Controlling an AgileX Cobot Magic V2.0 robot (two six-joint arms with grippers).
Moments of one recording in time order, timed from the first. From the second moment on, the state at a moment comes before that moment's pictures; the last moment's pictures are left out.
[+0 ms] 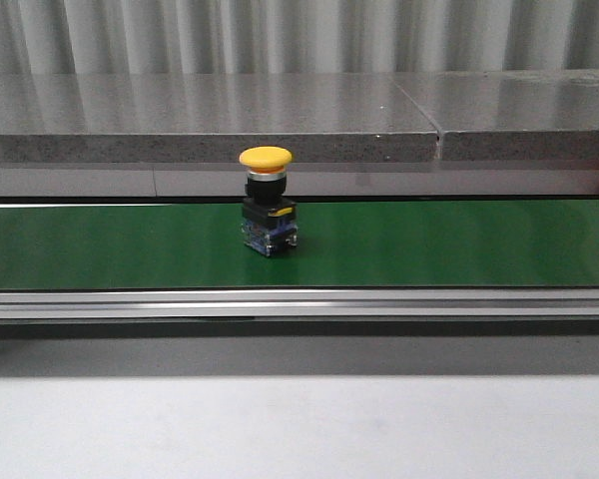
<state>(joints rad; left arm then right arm) -0.08 0.37 -0.40 0.07 0.38 -0.17 -0.48 1.66 -1.38 0.64 0.62 -0.69</state>
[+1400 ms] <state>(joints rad) -0.08 0.37 -0.40 0.07 0.38 -0.17 -0.48 2.13 -1.59 0.66 0.51 -0.69</state>
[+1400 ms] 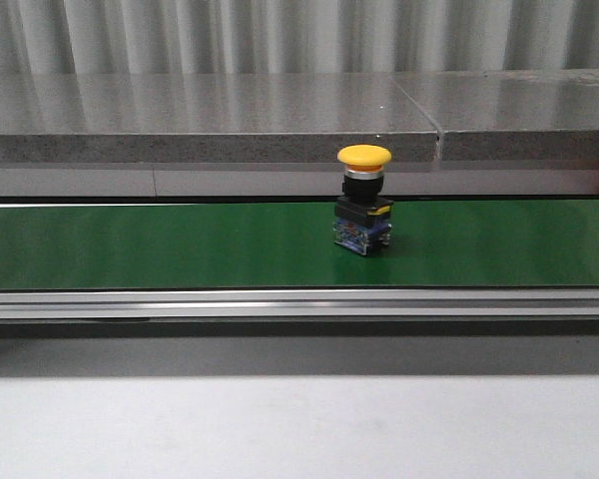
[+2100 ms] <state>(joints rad) -0.08 0.37 -0.40 0.07 0.38 -0.17 -0.48 1.96 -1.59 0.70 0.52 -0.74</state>
